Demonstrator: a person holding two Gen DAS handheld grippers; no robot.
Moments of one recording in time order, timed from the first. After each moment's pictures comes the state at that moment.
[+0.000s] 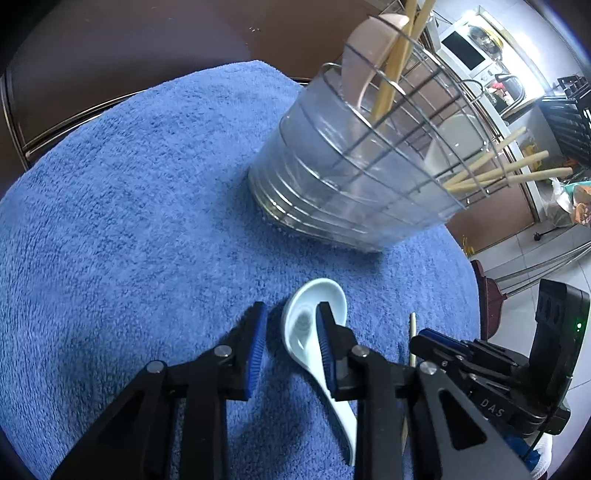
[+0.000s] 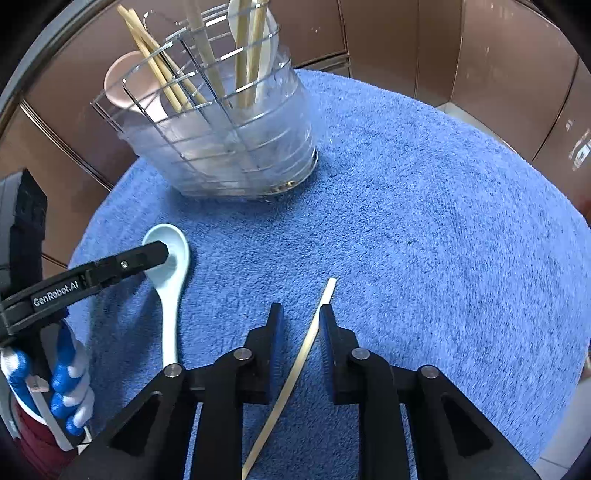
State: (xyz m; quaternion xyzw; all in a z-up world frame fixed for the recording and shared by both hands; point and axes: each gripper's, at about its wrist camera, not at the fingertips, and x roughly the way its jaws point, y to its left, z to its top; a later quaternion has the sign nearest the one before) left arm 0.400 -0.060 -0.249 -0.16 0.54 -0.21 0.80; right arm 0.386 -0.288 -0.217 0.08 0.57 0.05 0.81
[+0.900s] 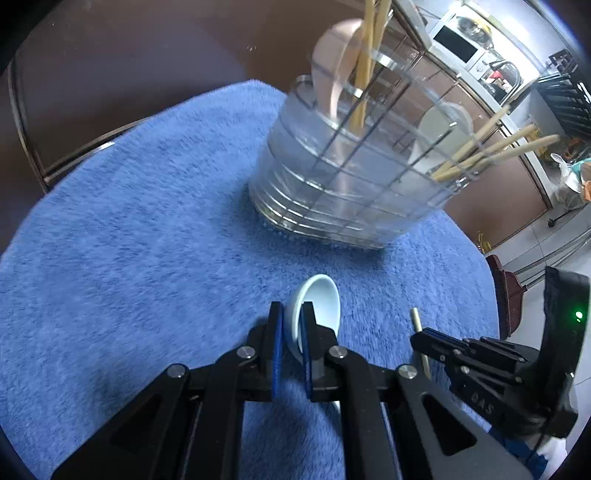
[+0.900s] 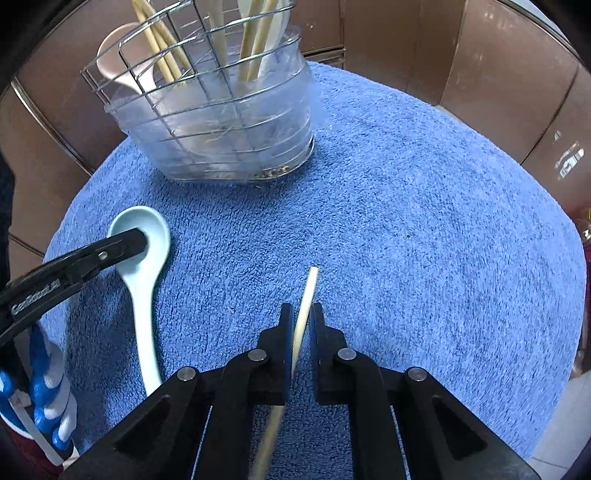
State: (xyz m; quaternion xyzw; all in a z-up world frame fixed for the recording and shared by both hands) left arm 0.375 -0.094 -0.237 -0.11 0.51 -0.19 0.83; right arm 0.390 -0.245 -0.239 0.05 0.57 0.02 0.82
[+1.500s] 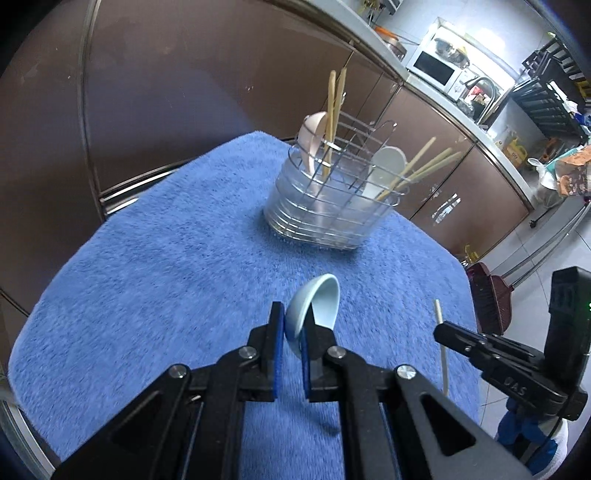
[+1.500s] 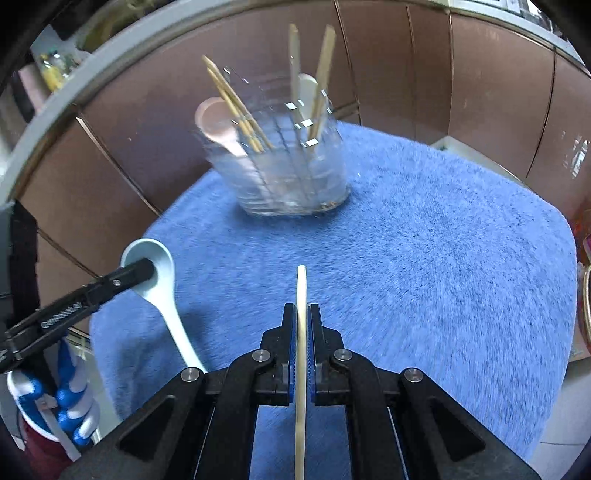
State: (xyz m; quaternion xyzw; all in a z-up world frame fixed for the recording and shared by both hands) left arm 0.303 -0.036 -0.172 -0.11 0.45 -0.19 0.87; right arm 0.306 -0.242 -0.159 0.12 0.48 0.07 0.87
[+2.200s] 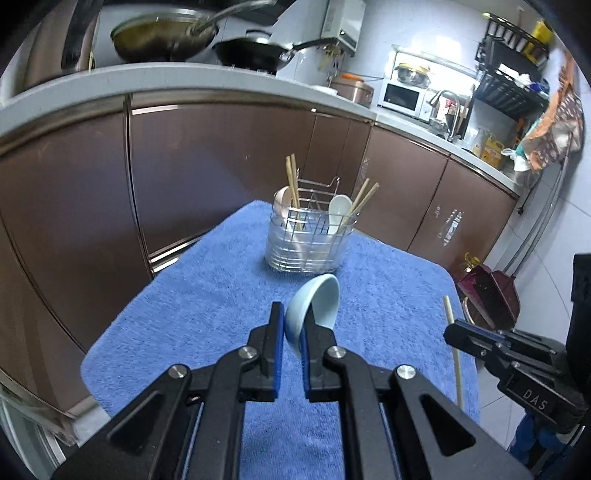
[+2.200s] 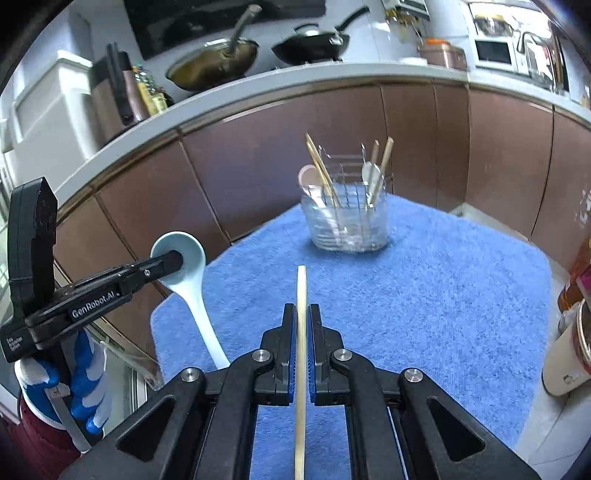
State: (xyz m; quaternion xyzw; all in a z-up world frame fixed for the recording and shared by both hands) left arm 0.176 -0.028 -0.082 -0.03 0.33 -0.17 0.93; right arm 0.179 -0.204 -0.080 0.09 0.35 0.12 0.93
